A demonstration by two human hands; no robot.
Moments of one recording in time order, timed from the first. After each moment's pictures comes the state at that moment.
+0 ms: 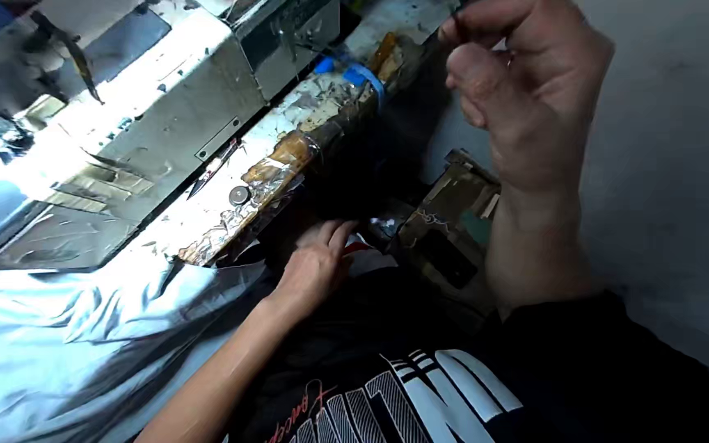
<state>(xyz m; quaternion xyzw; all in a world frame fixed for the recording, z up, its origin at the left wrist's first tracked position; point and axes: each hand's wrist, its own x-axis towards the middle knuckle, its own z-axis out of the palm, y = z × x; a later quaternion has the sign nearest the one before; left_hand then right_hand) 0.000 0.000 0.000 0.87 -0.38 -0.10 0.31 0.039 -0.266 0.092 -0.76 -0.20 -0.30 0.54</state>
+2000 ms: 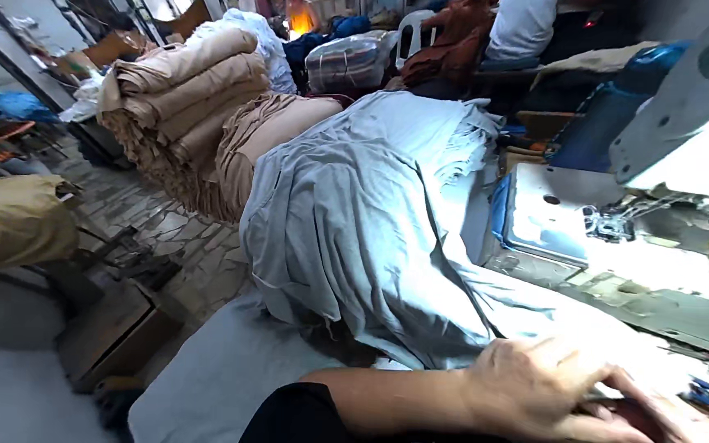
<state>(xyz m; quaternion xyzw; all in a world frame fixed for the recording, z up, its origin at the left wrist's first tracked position) -0.031 0.092 0.070 0.87 -0.14 0.32 0.36 0.038 -0.052 0.058 -0.50 -0.15 0.26 0.81</state>
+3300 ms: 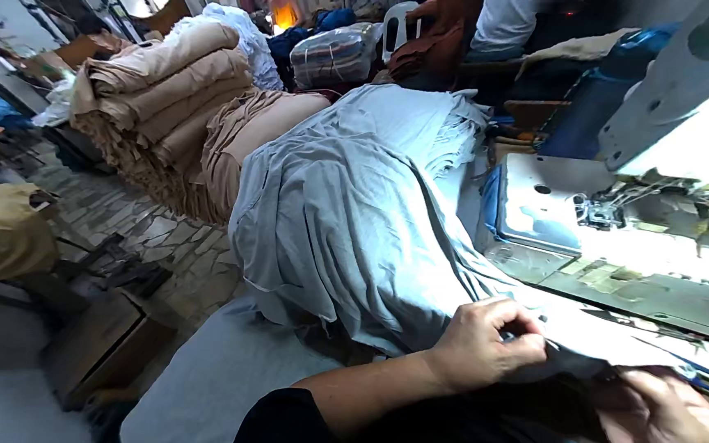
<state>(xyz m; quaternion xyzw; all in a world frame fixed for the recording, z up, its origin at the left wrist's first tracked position) -0.041 0.125 0.067 0.75 -0.04 0.26 0.61 0.032 -0.042 0.050 -0.49 -0.20 0.16 0.83</state>
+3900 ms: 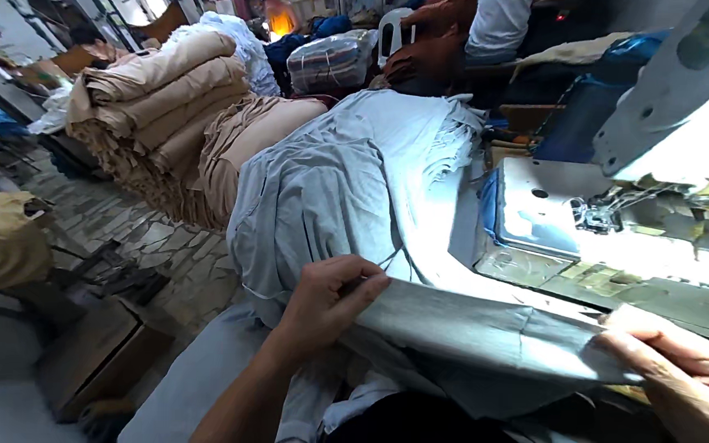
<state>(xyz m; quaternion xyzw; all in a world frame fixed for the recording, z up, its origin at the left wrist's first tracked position) -0.157 0.235 0.156 0.88 0.03 0.34 0.34 0.071 -0.034 0.097 -0.58 -0.47 0.12 0.65</state>
